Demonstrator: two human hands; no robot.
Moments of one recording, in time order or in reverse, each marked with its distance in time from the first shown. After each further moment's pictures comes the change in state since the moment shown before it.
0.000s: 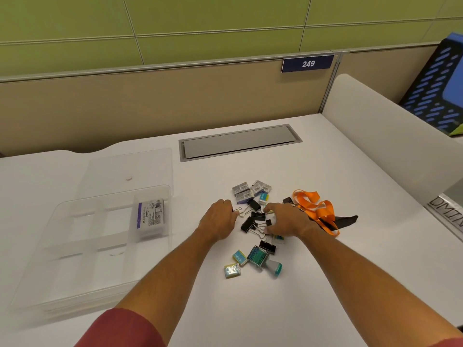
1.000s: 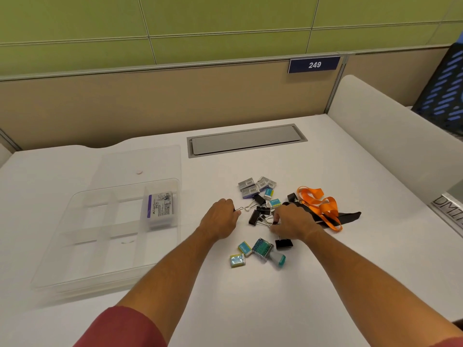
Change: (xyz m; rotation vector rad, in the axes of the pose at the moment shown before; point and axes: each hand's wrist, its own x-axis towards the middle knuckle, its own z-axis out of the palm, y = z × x) left_hand -0.026 -0.003 -0.007 -0.018 0.010 -0.022; right_hand -0.019 -0.005 0.015 -0.089 0.097 -0.001
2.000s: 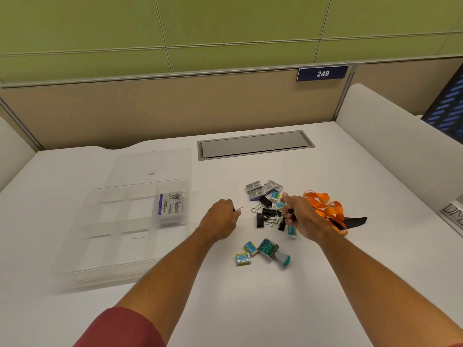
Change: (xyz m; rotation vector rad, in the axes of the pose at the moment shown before) left_hand -0.020 -0.004 -0.017 -0.020 0.052 -0.046; right_hand 0.002 -0.004 -0.014 1.489 0.002 0.296
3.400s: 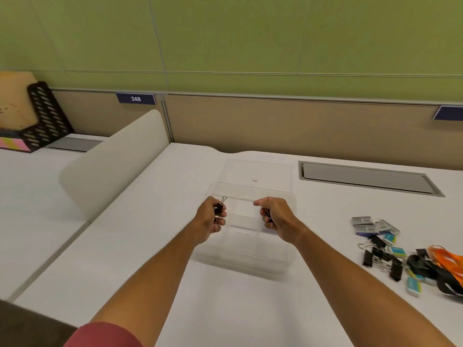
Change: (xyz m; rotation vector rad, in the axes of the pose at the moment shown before) left_hand -0.146 -0.188 -0.166 -1.301 0.324 -0.744; right_hand -0.072 -0.004 0.313 -0.243 -0.471 -0.136
